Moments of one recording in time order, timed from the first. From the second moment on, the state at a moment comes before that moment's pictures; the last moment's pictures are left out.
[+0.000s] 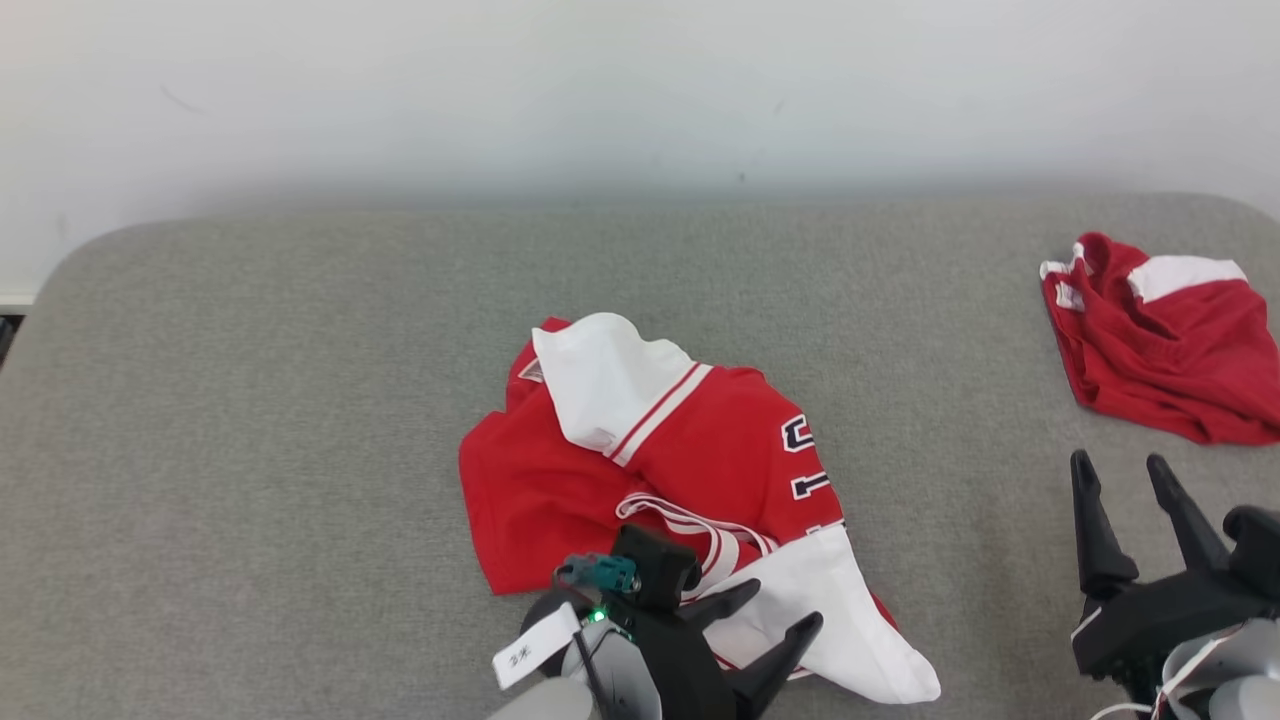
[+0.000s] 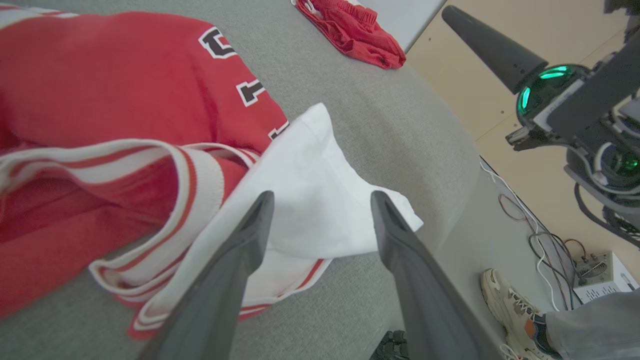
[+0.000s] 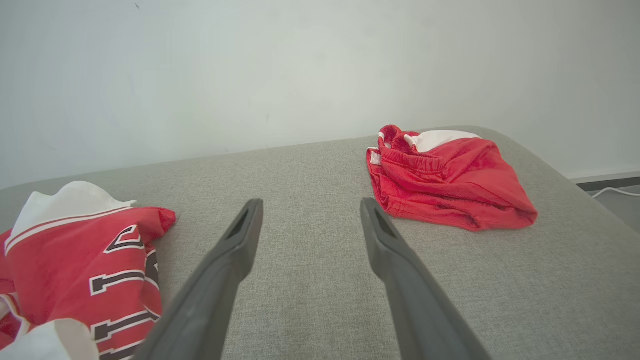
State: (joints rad) left arm -0.52 0.05 -1.04 0.45 -0.78 -0.09 0.12; right arm -0.05 -0.27 0.01 0.12 0.47 -0.07 -0.06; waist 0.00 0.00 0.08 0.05
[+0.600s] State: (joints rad) left arm -0.47 0.22 -0.87 0.36 -0.65 0.11 -0.14; right arm 0.02 -0.25 0.02 0.10 0.48 -0.07 -0.07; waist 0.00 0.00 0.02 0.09
